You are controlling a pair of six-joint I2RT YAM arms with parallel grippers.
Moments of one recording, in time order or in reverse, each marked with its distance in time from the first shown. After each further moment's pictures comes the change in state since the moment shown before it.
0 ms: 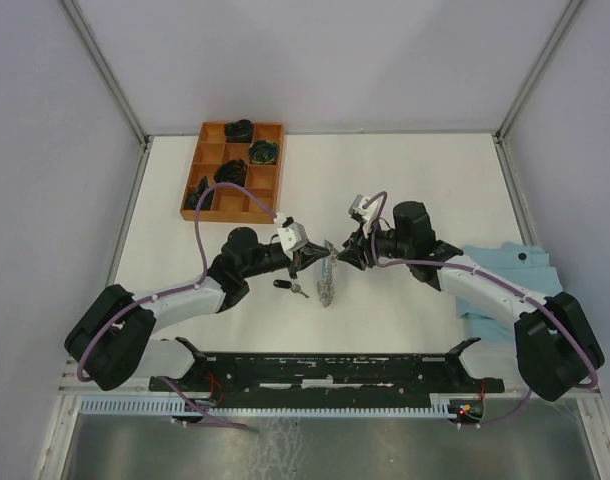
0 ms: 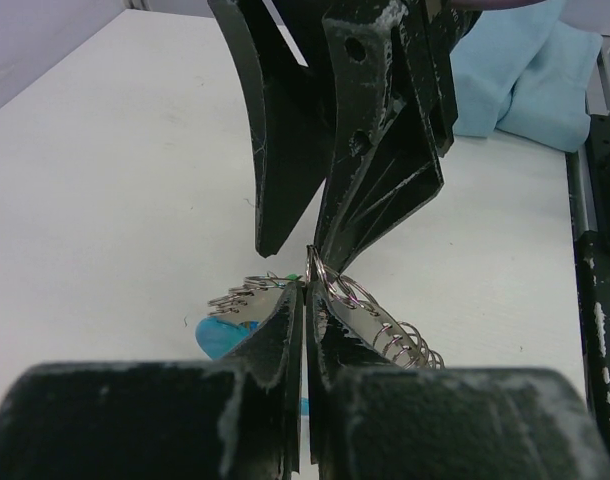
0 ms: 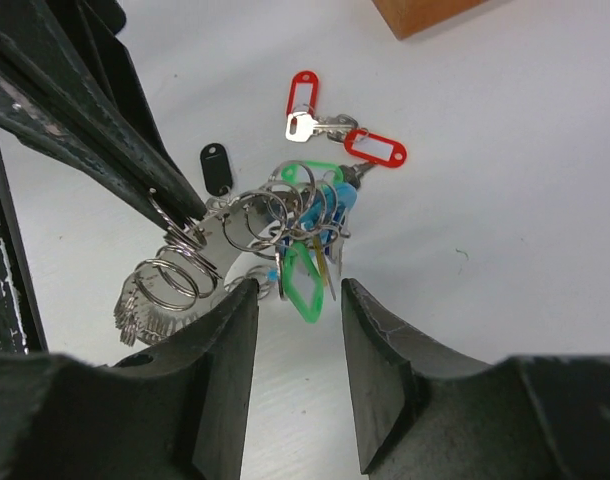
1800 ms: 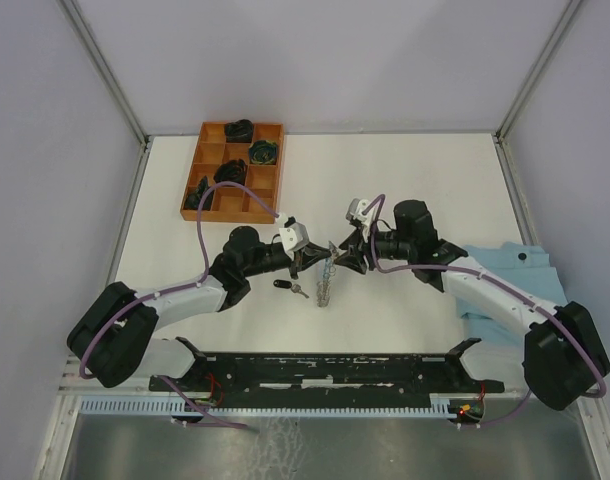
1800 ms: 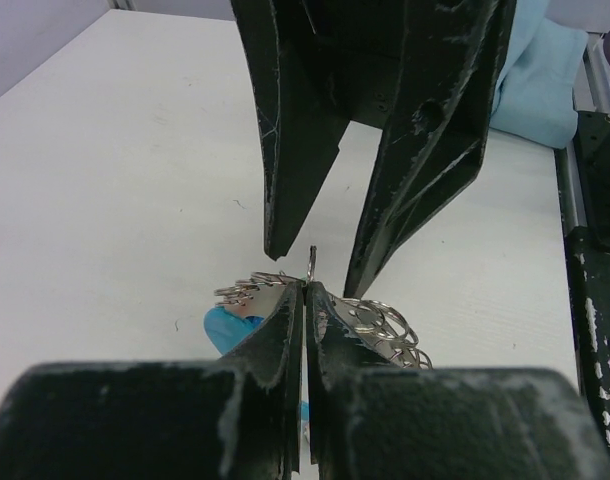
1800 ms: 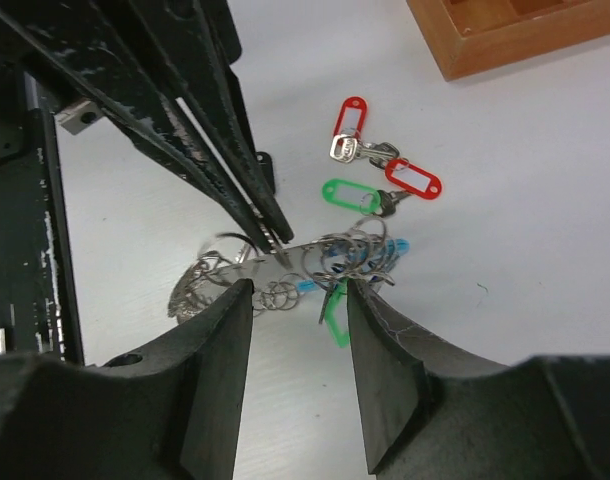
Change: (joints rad) left arm 0.000 0.019 0.010 0.005 0.025 0.000; right arm 0.025 -0.042 0.033 -0.049 -0.076 -0.077
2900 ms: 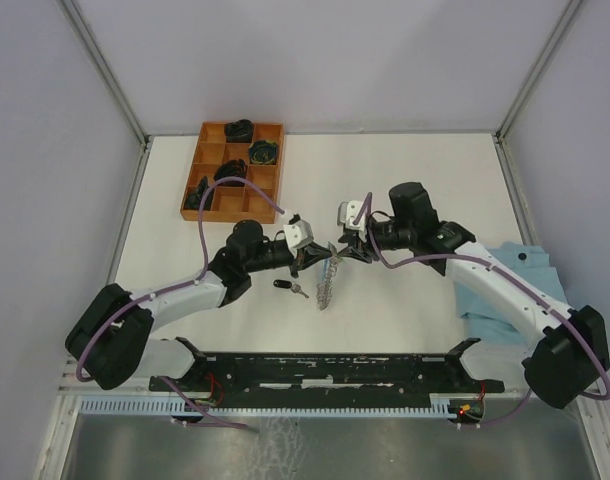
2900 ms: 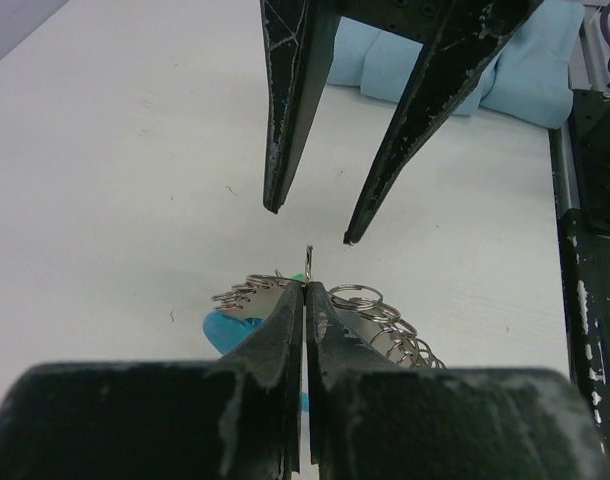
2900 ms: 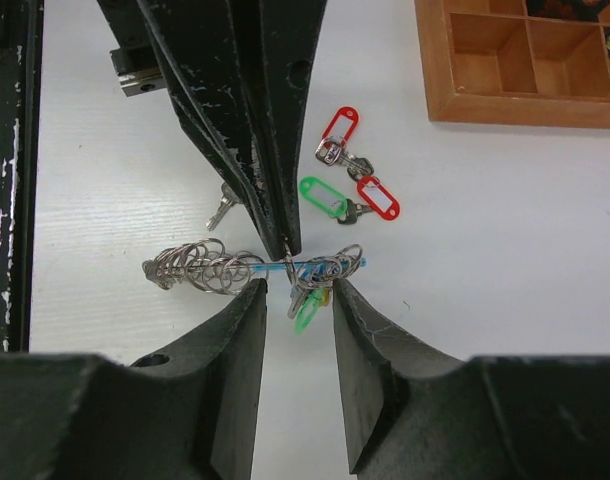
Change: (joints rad) left arm -0.001 -0.012 0.054 -0.136 0.020 0.039; right arm 0.019 -0.009 0.238 -0.378 -0.037 -0.383
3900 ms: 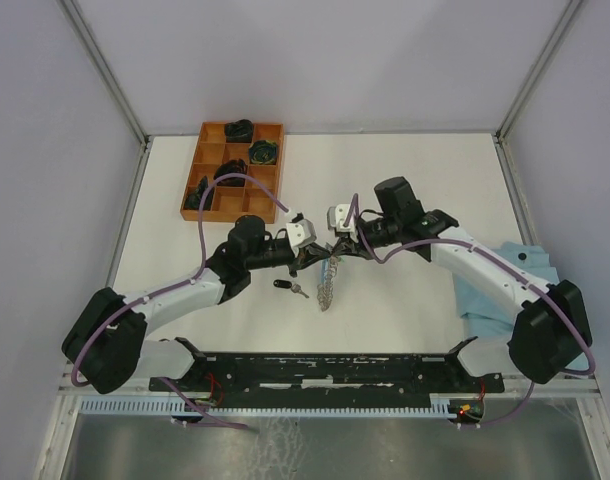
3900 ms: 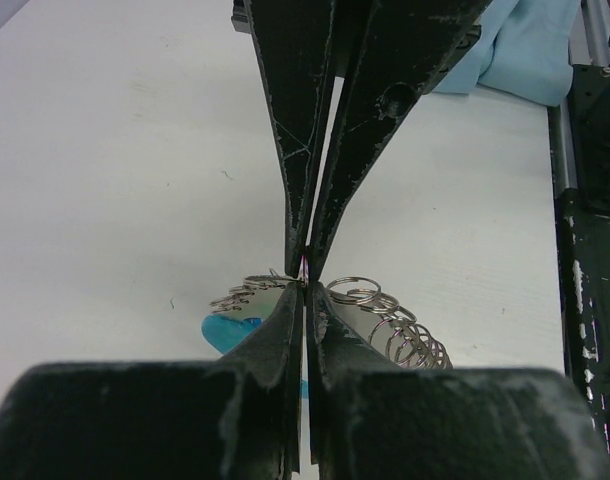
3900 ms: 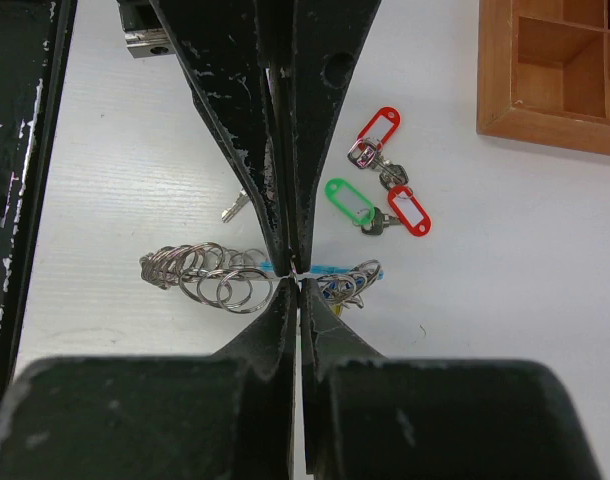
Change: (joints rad) left arm 0.000 -0.030 0.054 -0.160 0.007 0.055; right arm 0.000 0.144 0.078 -0.094 -0.095 -0.173
